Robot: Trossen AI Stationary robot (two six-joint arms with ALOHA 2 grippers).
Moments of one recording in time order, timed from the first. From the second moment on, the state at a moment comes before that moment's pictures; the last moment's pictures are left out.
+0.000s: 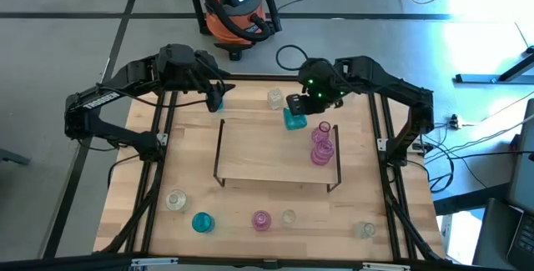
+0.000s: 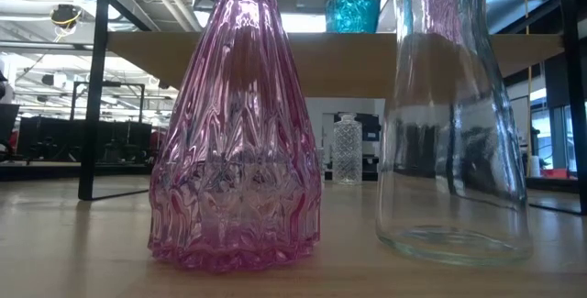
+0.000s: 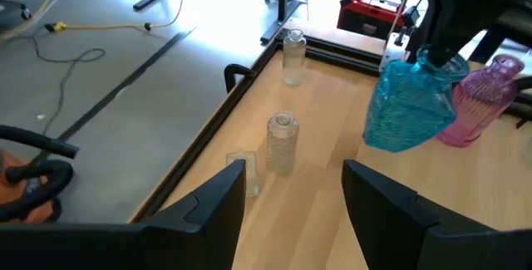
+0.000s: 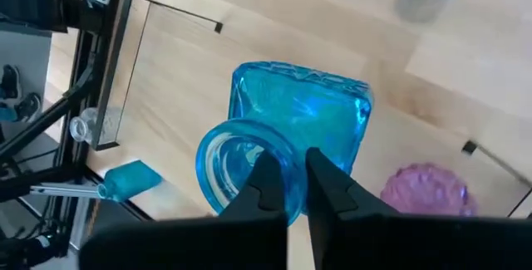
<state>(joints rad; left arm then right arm) 0.33 1.18 1.48 -0.80 -0.12 -0.07 -0.17 1.73 2.11 -1.44 -0.09 1.04</state>
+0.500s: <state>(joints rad) 0.33 1.18 1.48 -0.80 -0.09 -0.07 -0.17 1.74 2.10 -1.47 -0.15 1.20</state>
